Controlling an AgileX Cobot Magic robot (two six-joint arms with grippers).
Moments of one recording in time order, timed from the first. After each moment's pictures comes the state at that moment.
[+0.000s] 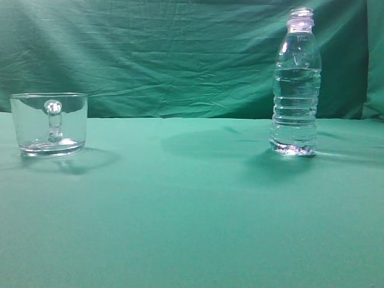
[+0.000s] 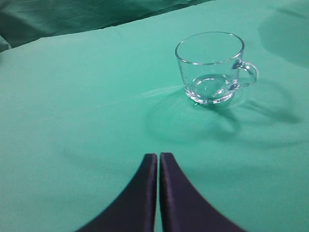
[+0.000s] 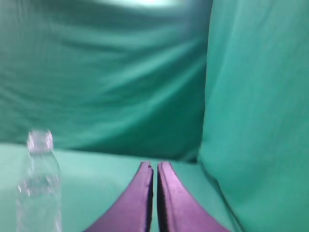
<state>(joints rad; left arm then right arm) 0.00 -0.01 0.02 -0.31 0.36 0.49 -0.01 -0.01 0.03 -0.25 -0.11 0.22</state>
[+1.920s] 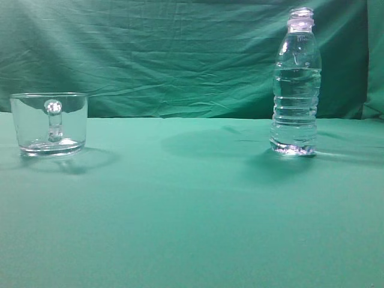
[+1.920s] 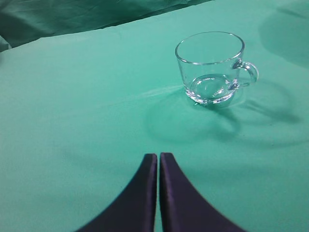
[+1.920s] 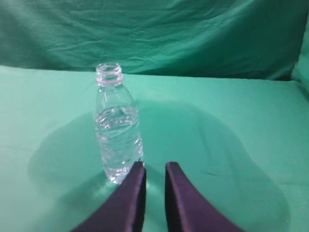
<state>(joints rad) 0.00 -0.01 0.02 -0.31 0.36 0.49 0.15 0.57 -0.09 -0.47 -0.22 0.54</state>
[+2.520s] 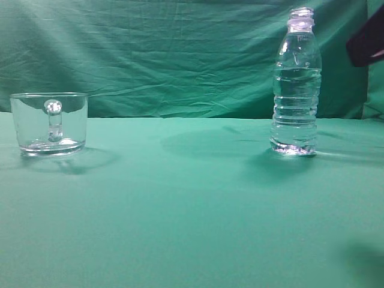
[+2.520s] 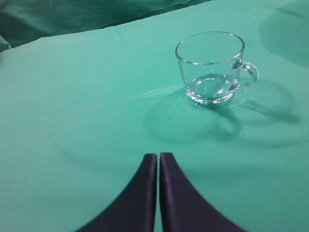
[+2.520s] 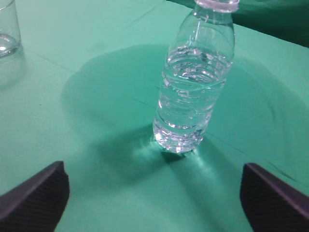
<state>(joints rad) 0.00 -0.01 0.02 -0.31 0.36 0.49 0.42 1.15 -0.16 -0.07 -0.48 -0.05</state>
